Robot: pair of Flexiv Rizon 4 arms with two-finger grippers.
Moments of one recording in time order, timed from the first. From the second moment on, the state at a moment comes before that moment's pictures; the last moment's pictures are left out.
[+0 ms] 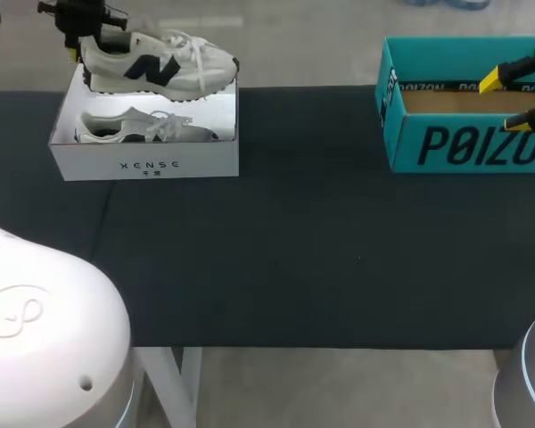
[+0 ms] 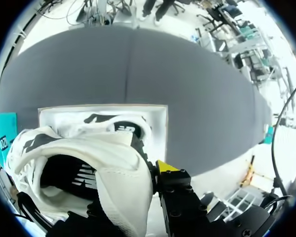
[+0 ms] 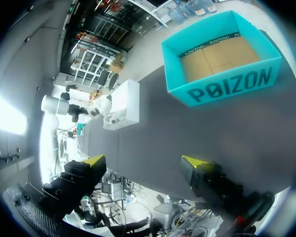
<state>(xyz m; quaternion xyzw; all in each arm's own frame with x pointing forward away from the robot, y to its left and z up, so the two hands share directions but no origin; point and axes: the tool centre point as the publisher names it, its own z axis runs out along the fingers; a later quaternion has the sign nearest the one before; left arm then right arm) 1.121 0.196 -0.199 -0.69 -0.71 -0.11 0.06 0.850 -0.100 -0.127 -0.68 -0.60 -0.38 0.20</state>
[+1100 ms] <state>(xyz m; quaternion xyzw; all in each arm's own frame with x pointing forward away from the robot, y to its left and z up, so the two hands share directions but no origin) 1.224 0.258 -0.283 -0.70 -0.70 -0.09 0.09 0.850 -0.100 -0.127 -0.68 -0.60 -0.38 0.20</state>
